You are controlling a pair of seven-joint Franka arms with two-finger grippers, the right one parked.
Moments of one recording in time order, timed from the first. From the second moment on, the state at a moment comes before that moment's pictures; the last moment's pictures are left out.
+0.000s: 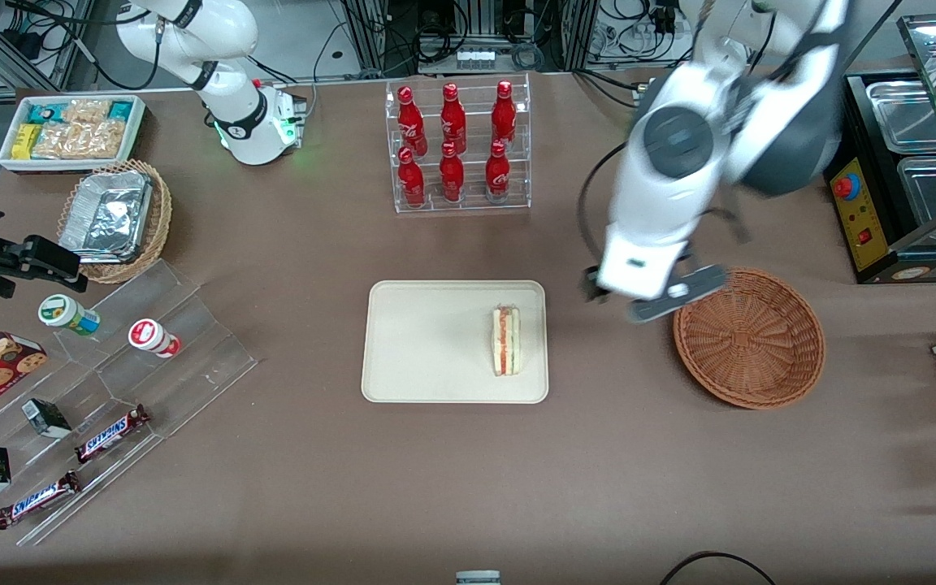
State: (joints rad) arm -0.66 0.19 0.21 -1.57 0.05 1.69 -0.85
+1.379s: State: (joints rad) arm 0.01 -0.10 -0.03 -1.67 0.01 1.57 -0.27
